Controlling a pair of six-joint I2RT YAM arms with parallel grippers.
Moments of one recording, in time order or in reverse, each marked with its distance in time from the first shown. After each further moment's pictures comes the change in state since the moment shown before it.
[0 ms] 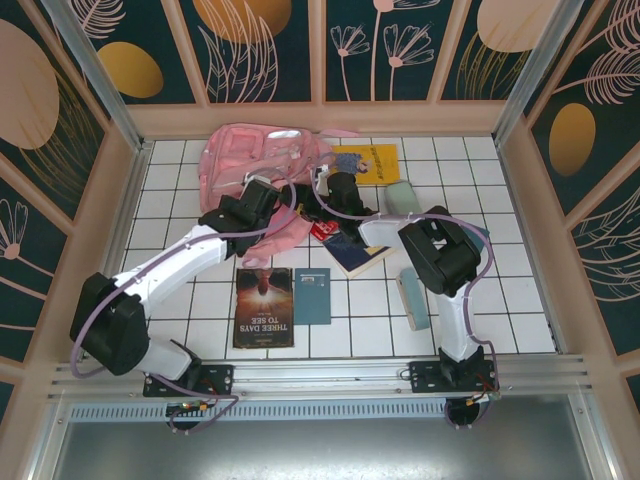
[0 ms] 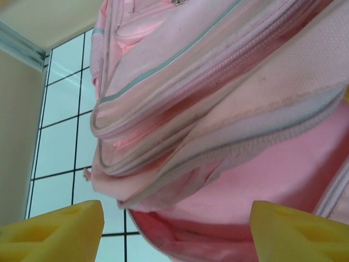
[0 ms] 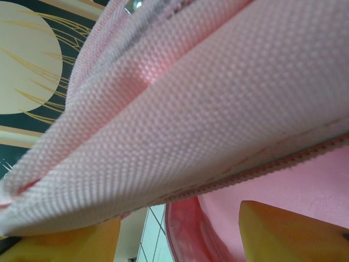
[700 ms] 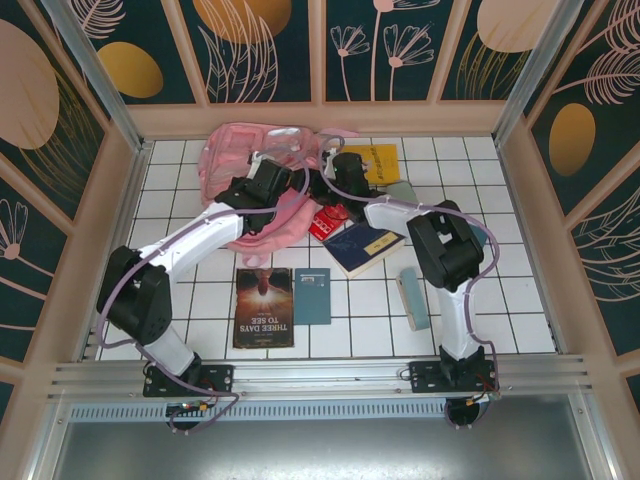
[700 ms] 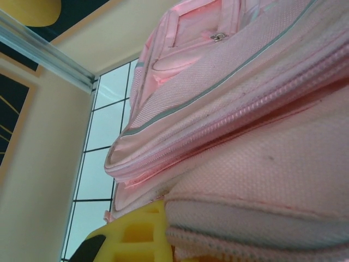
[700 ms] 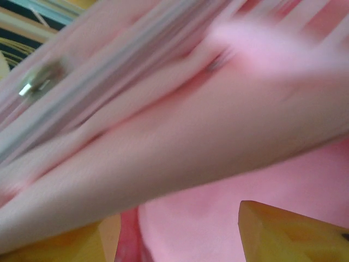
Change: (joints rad) left arm 0.026 0.171 0.199 -0.003 -0.159 0.029; right arm -0.086 0.036 0.191 -0.311 0.056 -0.185
